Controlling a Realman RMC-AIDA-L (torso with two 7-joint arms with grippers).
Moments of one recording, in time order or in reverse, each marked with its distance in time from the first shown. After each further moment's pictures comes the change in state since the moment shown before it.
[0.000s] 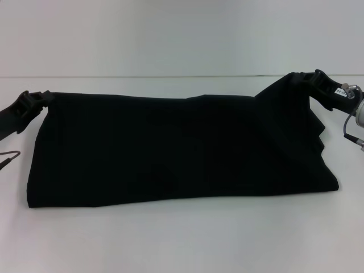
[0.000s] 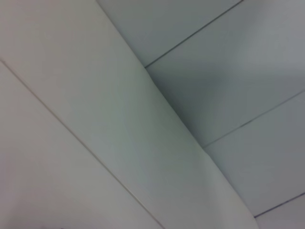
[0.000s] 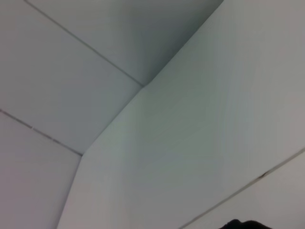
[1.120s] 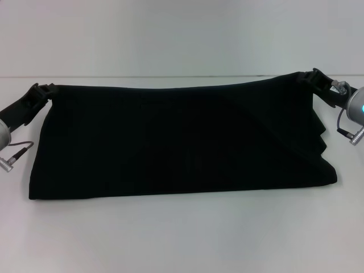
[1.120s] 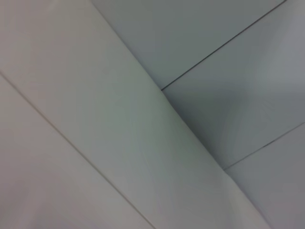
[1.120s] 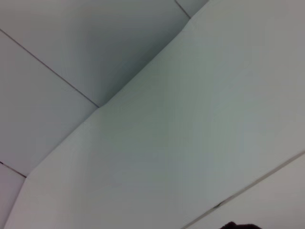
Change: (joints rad) left arm -0.055 -0.047 0.010 -0.024 -0.114 -0.182 0.113; right arm 0.062 0.032 -0.001 0.029 0.033 0.251 -0.088
